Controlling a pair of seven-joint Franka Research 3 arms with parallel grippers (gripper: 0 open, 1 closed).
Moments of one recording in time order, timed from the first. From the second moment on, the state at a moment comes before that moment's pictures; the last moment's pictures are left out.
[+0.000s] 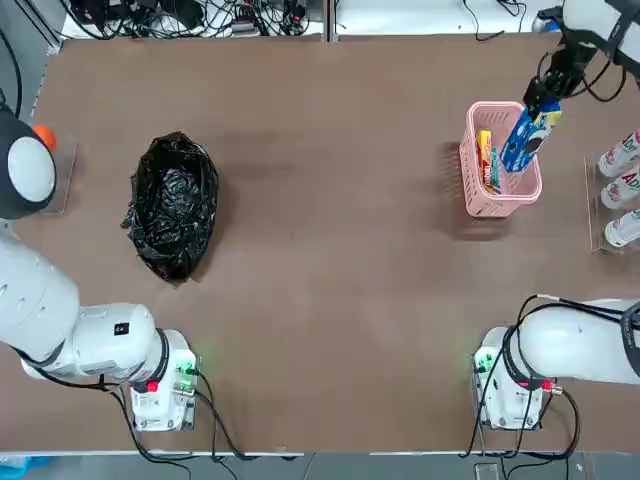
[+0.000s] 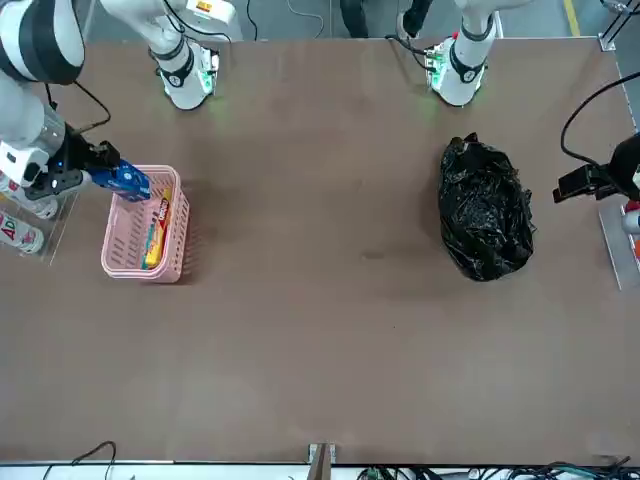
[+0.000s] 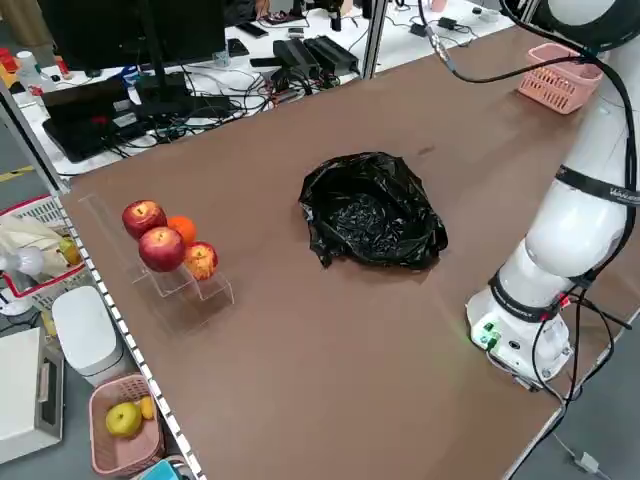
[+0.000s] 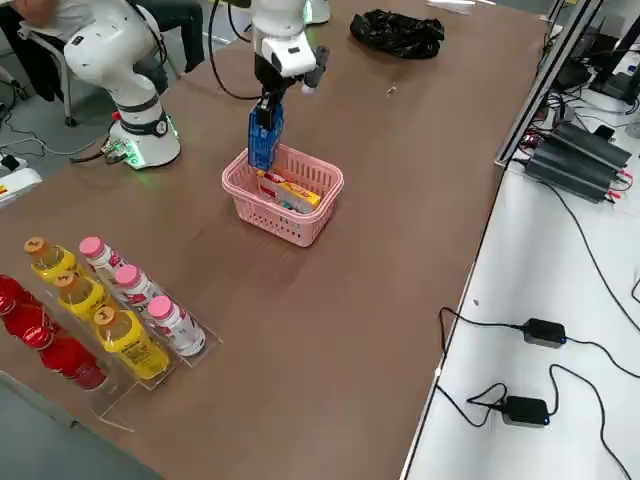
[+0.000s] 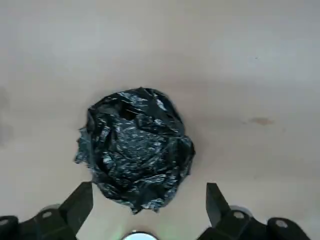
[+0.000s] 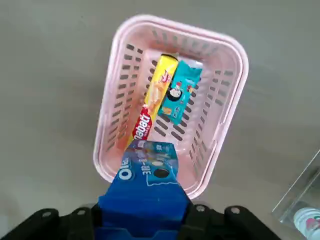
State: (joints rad) left arm 0.10 0.17 -0.08 -1.39 -0.10 1.43 -0.09; right arm 0.10 -0.20 -0.16 -2.11 0.00 1.78 -0.31
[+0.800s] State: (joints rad) left arm 0.10 0.23 -0.08 -1.39 -0.23 1.43 -0.44; right arm 0.23 -0.15 -0.16 -1.99 0.43 1.76 -0.13
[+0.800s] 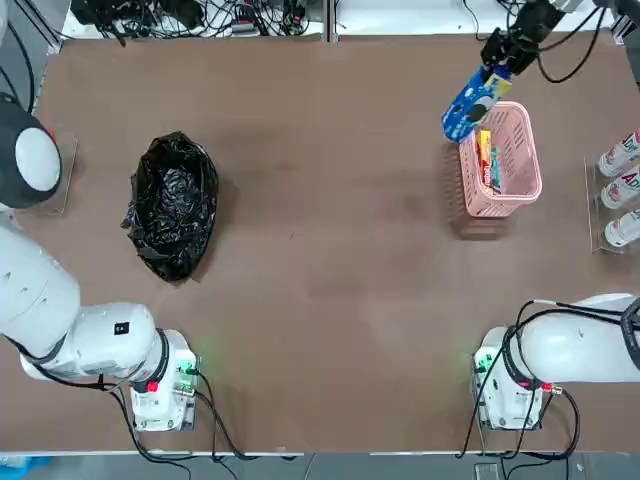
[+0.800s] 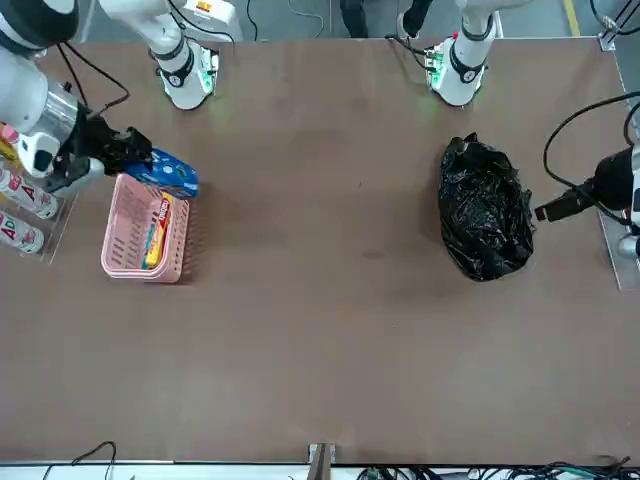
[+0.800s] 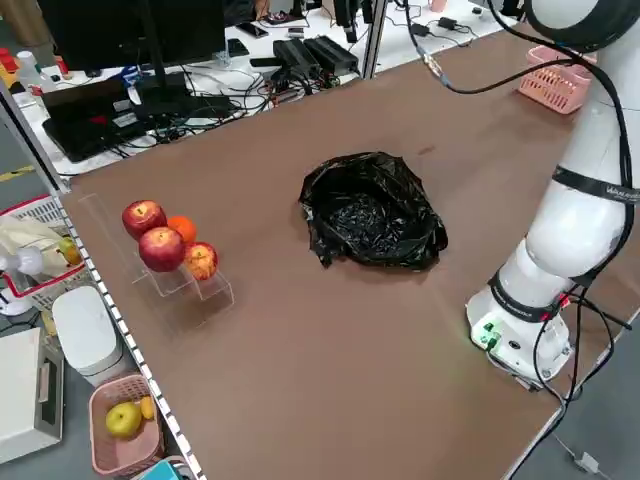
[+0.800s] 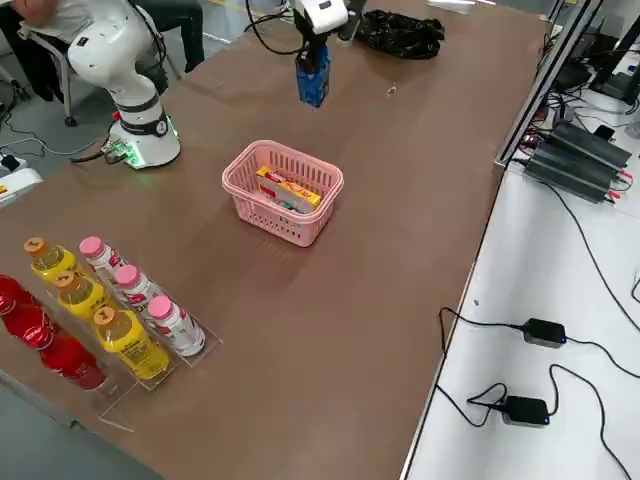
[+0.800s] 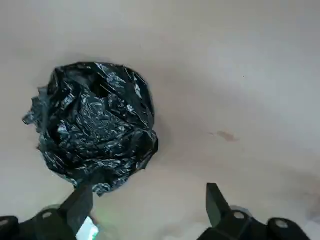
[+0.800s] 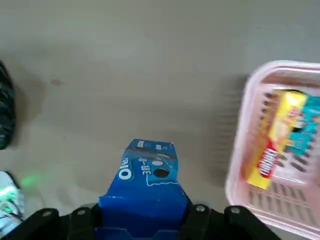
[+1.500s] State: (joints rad) left arm 0.02 0.31 -0.09 -1.39 -0.40 1.55 -0.97; right arm 0.52 0.02 -0.15 -1.91 0.77 2.11 0.12
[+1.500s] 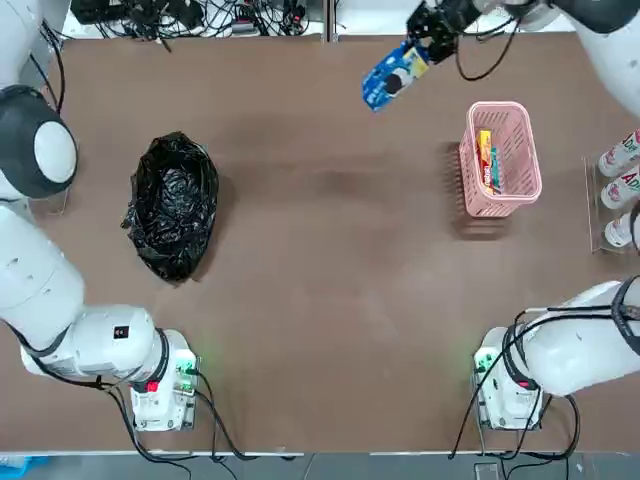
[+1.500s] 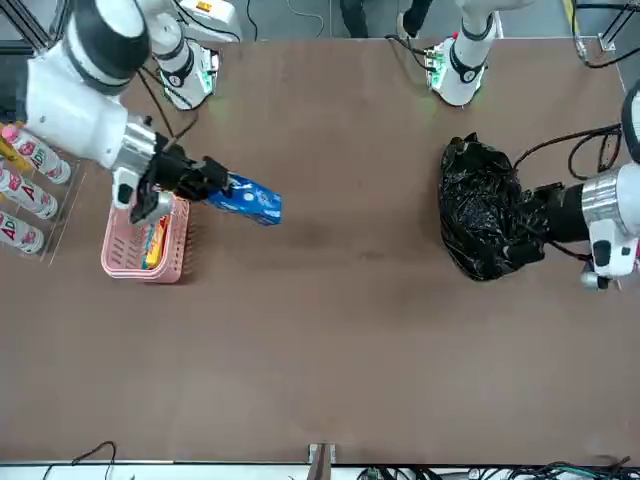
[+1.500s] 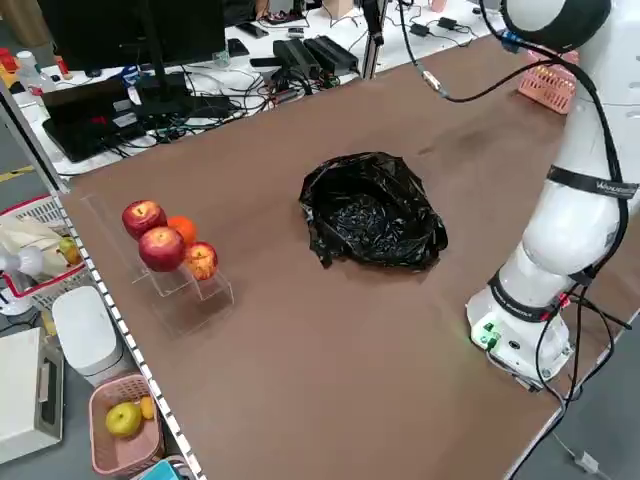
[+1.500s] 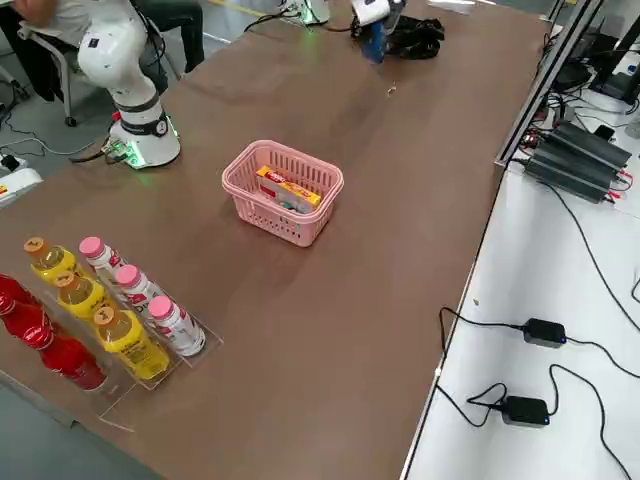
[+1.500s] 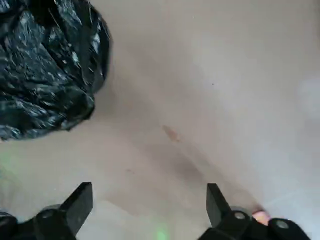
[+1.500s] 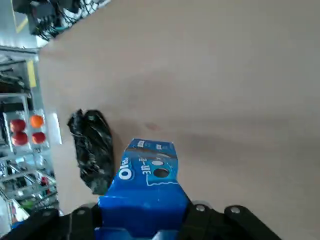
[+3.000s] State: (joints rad) left arm -0.30 0.33 -0.09 -1.41 -0.40 1.74 -1.57; right arm 0.93 0.36 -0.15 -1.61 1.06 2.76 0.36
